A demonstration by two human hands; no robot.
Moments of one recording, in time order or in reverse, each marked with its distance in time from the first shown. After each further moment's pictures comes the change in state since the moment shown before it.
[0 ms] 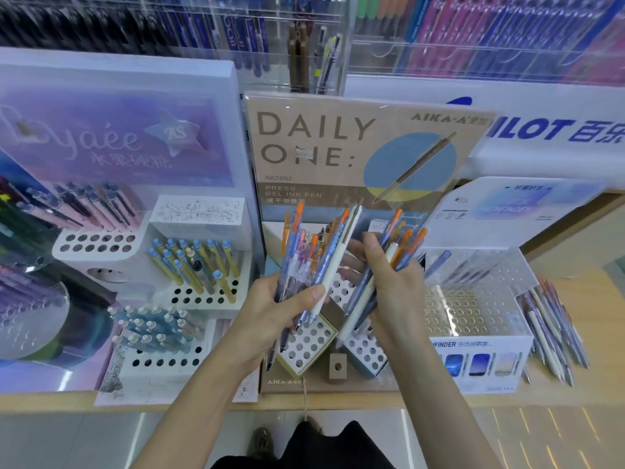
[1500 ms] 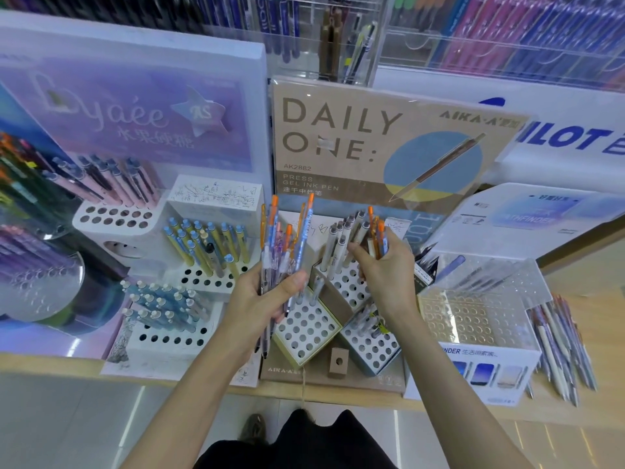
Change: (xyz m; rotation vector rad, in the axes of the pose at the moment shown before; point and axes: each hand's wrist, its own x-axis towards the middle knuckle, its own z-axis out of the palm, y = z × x) left_hand -0.006 -0.018 -0.017 -0.041 0.232 0.057; right_hand 0.048 0.032 -0.013 -0.682 -0.057 -0.141
